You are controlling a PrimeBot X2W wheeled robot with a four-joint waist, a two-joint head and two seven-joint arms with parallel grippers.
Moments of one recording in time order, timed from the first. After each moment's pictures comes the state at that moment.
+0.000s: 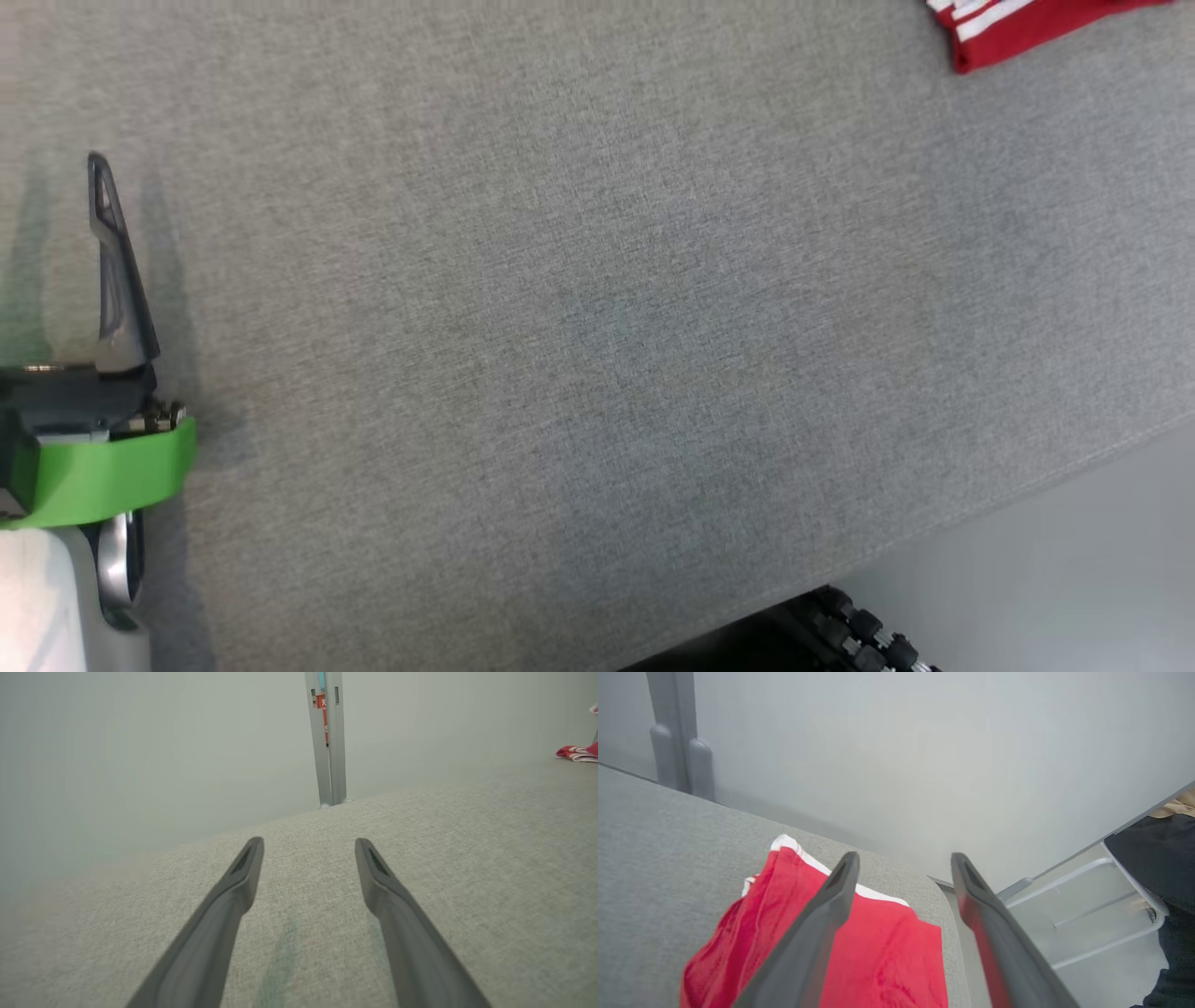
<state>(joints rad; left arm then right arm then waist) -0.27 0.23 0.10 -0.18 0.00 -0.04 -0.26 -1.52 -0.58 0.92 1.06 0.67 0.13 -0.26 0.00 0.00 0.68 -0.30</state>
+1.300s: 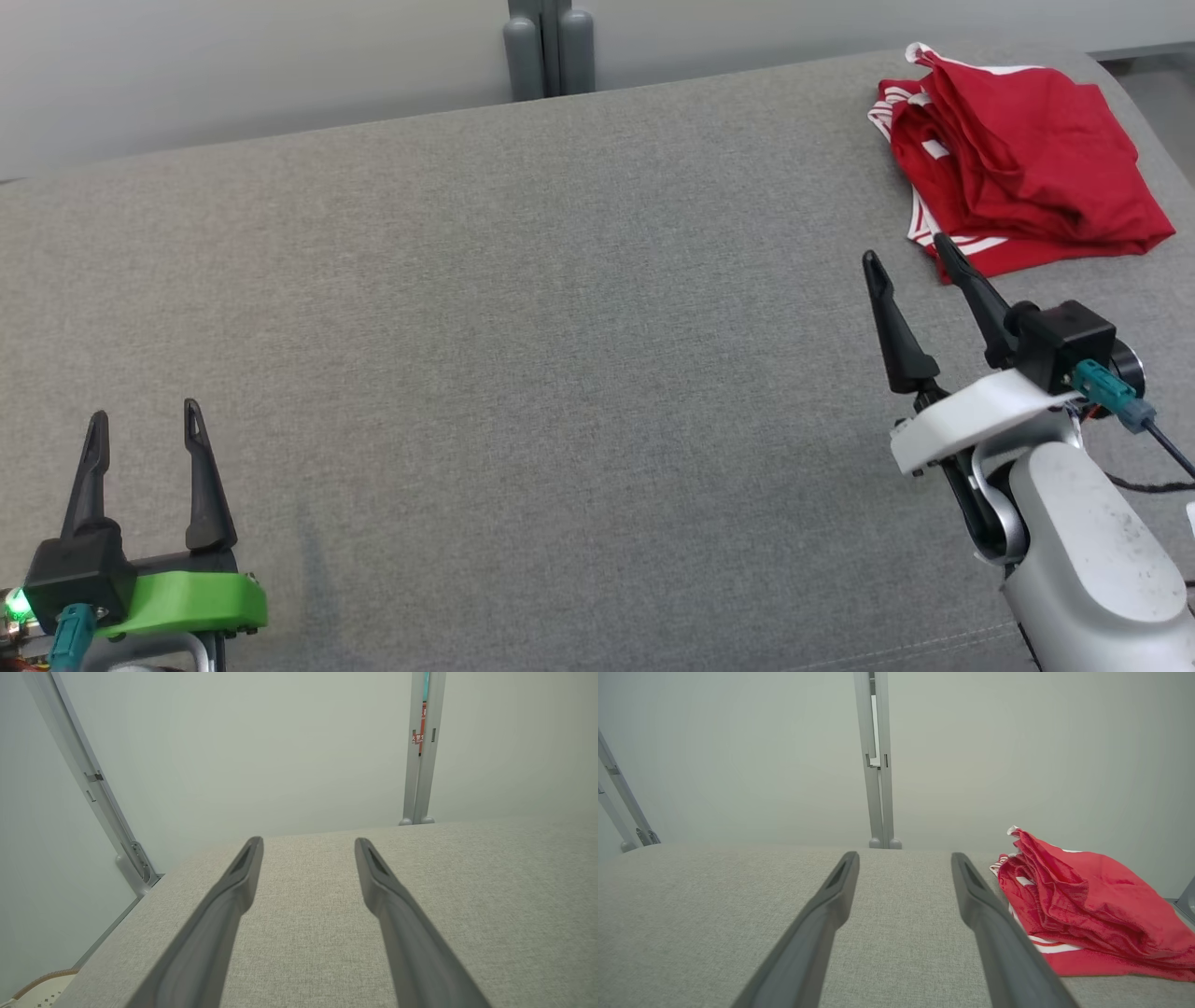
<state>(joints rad) -0.03 0.10 0.15 0.08 -0.06 -0.03 -0.26 -0.39 -0.24 0.22 0.35 0.30 0.13 -0.26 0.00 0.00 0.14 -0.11</state>
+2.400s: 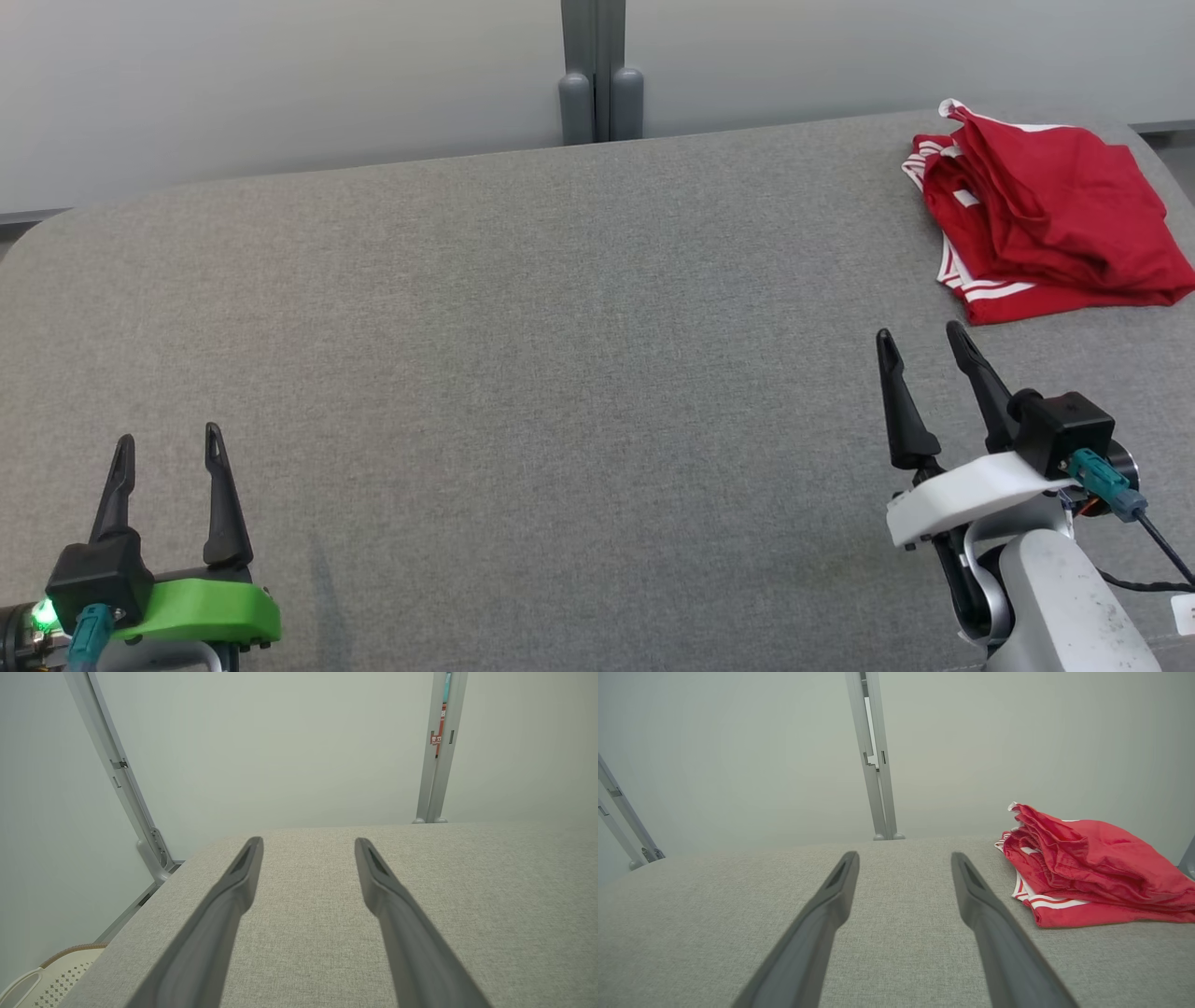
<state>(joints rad) -0.04 0.09 0.16 0.17 -0.07 -0.06 -0.26 -0.21 -0.11 0.07 0.29 0.22 0.13 -0.26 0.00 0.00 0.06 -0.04</state>
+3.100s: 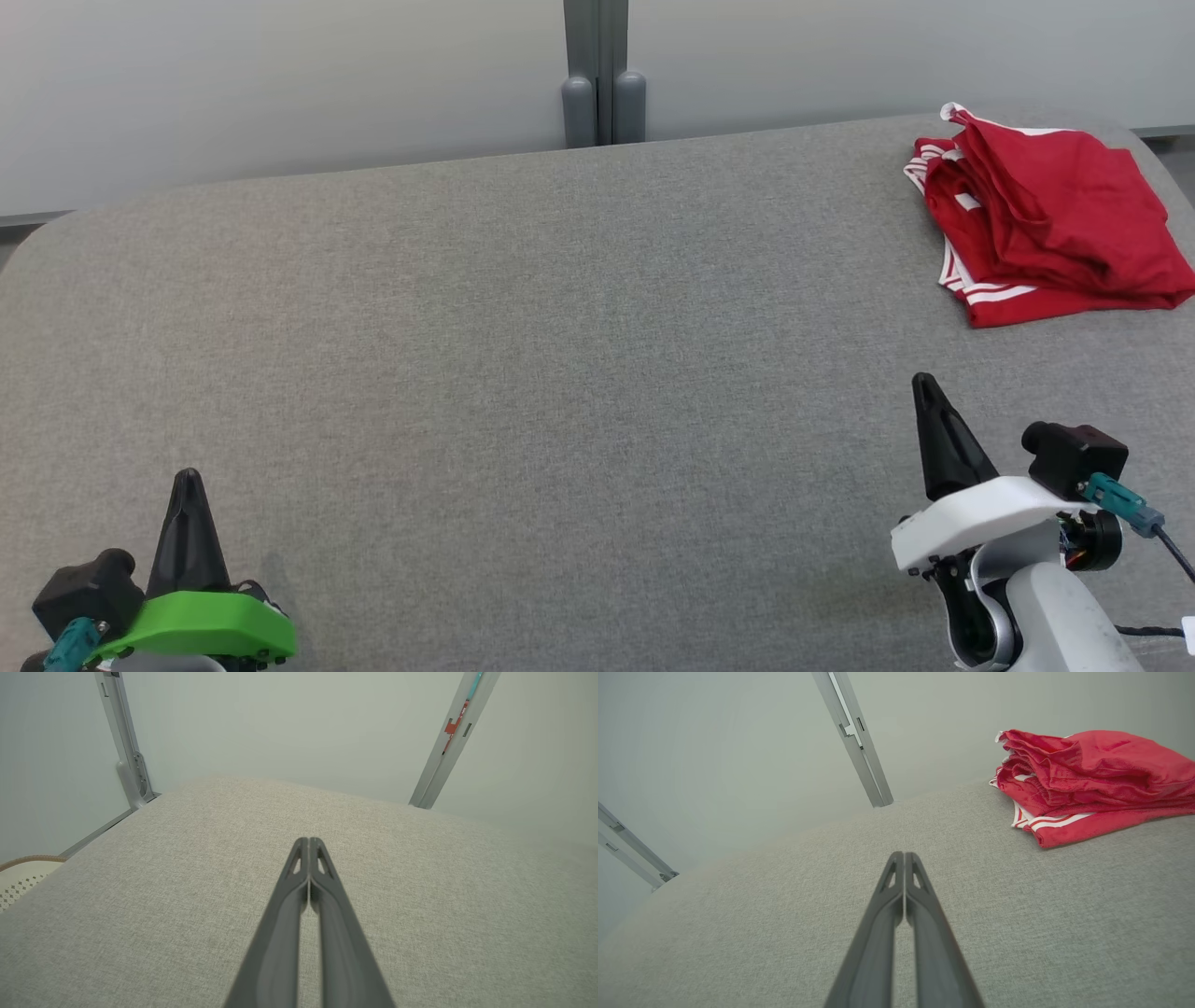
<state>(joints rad) -0.03 0.06 0.16 0.24 -0.26 -0.06 -0.20 -0.16 -0.09 0.06 0.34 0.40 0.13 -0.21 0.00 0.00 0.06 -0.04</state>
